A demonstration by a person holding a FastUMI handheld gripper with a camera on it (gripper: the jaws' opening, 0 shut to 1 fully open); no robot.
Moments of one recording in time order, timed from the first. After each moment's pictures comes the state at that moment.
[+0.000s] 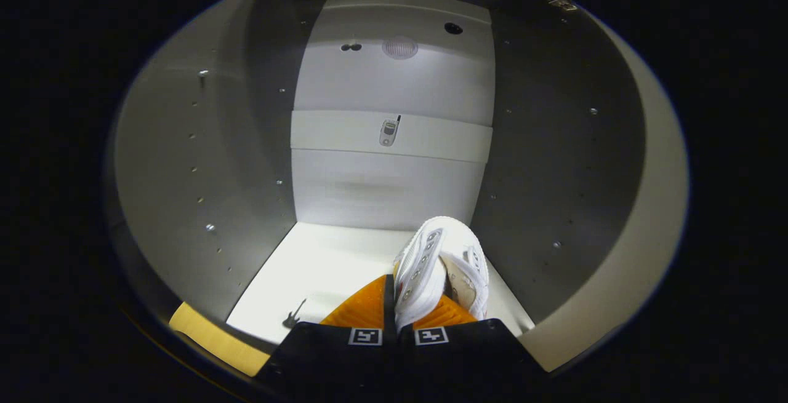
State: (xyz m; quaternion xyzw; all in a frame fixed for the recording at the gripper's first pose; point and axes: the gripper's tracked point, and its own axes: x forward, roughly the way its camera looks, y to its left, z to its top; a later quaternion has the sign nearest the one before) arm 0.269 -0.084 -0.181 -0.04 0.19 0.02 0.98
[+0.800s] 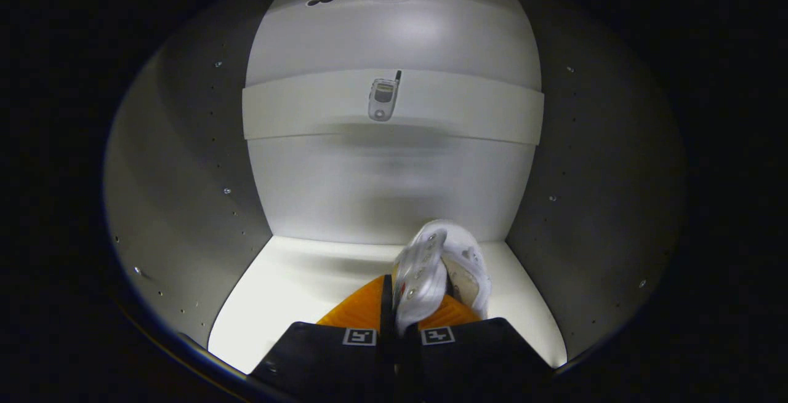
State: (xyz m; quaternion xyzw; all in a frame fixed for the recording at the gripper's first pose) arm 0.358 -0.076 -0.229 -0.01 0.25 0.05 0.97
